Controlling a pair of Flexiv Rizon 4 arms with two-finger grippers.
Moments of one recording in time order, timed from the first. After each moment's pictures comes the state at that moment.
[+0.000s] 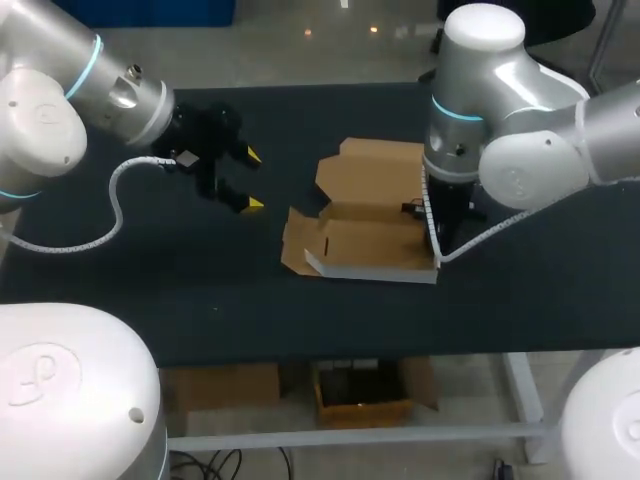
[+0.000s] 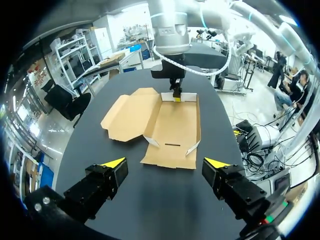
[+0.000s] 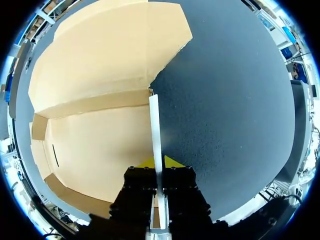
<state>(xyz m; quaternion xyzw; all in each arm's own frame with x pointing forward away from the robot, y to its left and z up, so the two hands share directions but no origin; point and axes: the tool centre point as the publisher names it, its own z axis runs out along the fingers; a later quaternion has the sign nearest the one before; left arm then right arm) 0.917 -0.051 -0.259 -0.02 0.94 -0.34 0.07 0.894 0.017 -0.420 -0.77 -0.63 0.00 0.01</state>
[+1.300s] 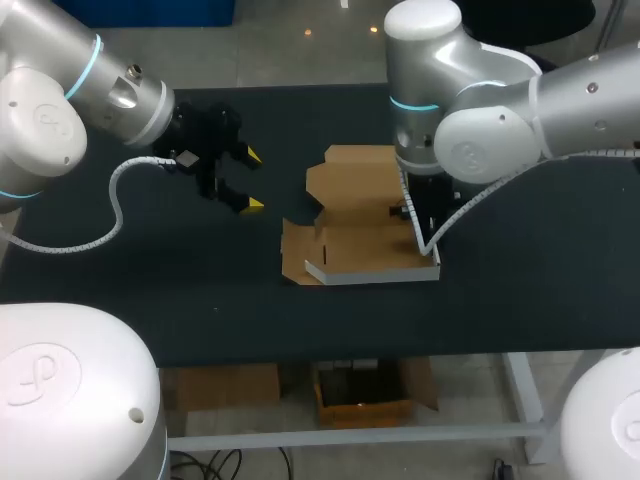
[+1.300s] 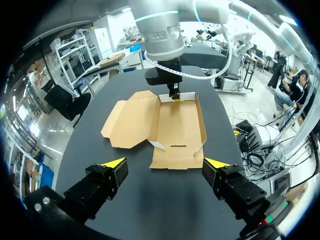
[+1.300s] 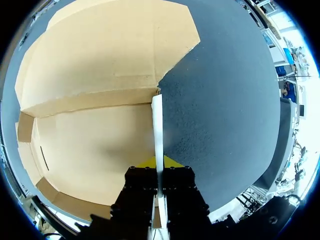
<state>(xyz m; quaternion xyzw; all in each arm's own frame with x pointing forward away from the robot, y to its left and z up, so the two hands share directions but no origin) 0.917 -0.051 -0.259 -0.02 0.94 -0.34 0.07 0.899 0.017 -0.416 -0.73 -0.68 0.09 -0.03</state>
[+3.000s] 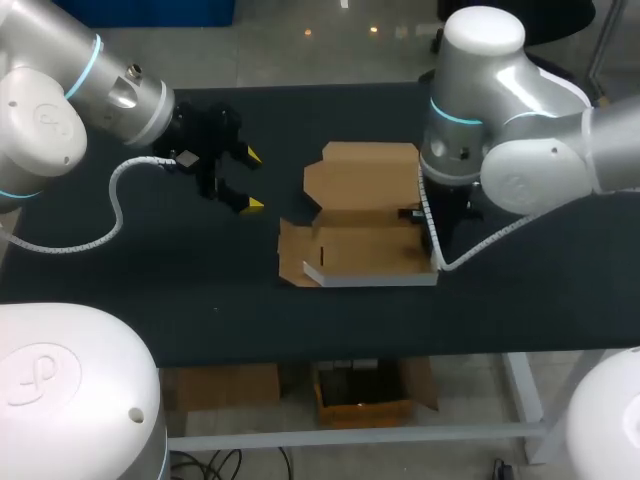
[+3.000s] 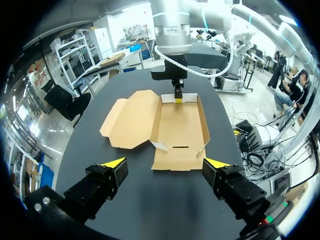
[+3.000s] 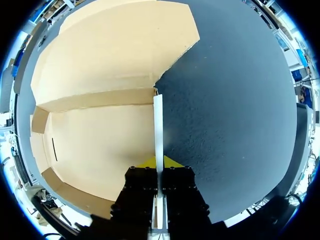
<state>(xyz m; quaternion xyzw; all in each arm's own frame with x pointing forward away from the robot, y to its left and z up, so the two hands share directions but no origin) 0.917 -0.051 -0.259 -0.02 0.94 -0.34 0.07 0.893 0.021 -0.420 -0.72 -0.70 -0.01 0.01</state>
